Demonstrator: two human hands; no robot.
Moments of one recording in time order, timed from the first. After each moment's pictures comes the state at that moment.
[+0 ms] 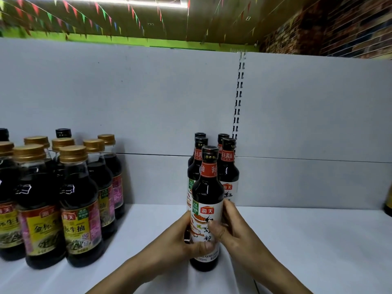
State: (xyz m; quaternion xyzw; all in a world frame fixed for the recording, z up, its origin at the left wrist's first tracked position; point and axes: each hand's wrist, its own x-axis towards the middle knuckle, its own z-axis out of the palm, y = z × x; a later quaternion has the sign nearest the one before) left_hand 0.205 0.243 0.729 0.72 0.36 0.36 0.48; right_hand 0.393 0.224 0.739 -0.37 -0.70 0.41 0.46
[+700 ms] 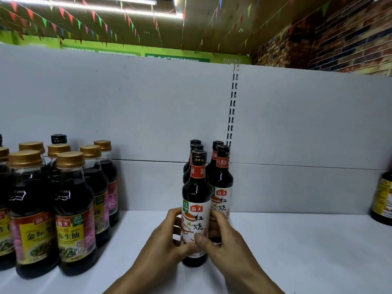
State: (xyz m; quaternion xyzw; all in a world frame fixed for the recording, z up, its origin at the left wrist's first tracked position) left_hand 0.199 0.246 0.716 0.72 0.42 0.46 0.30; right_hand 0.382 0.230 0.718 -0.49 -0.68 0.30 0.46
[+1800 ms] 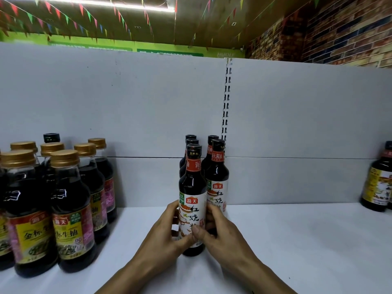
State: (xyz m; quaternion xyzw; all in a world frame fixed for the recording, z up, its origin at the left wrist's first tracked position) left_hand 0.199 0.252 0.709 0.74 0.40 0.46 0.29; right_hand 0.383 0.232 0.718 -0.50 -0.71 0.26 0.43
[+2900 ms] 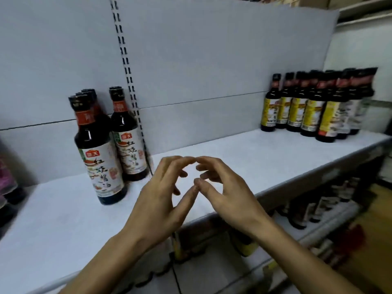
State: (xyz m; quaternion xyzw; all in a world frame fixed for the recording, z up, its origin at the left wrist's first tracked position) left_hand 0.345 0.132 0.736 0.87 0.22 0.43 0.11; right_hand 0.515 0.070 0.730 -0.60 -0.62 0.15 0.48
